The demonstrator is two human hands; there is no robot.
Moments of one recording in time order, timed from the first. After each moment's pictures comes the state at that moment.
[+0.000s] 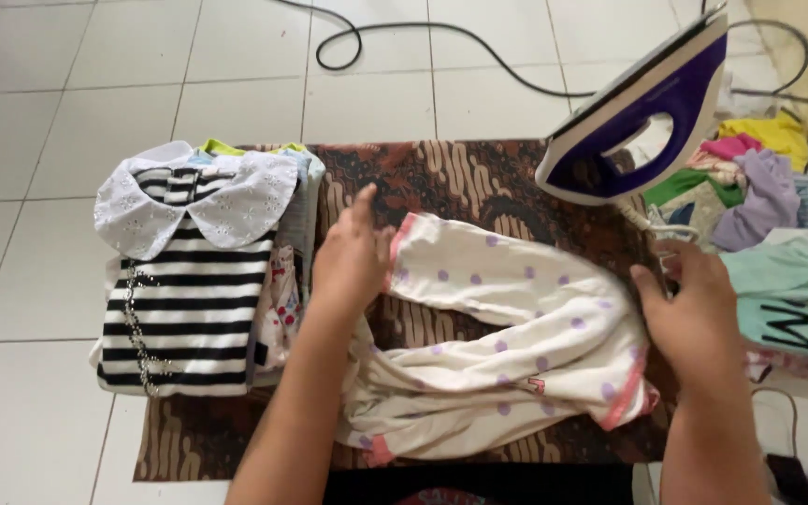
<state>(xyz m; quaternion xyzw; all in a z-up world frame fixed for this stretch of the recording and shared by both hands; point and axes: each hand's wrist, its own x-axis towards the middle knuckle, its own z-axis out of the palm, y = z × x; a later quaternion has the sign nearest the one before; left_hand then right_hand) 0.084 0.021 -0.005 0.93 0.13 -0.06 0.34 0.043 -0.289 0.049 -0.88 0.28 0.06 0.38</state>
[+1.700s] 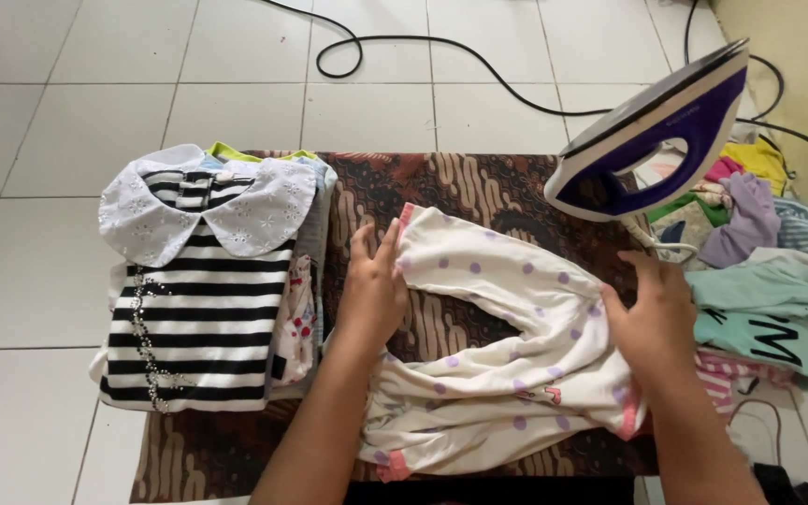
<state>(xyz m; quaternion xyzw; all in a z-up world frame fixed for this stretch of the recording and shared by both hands) 0.065 0.027 -0.052 0.92 0.07 -0.02 0.39 0.057 -0.279 -0.009 -0.97 0.18 0.02 0.19</state>
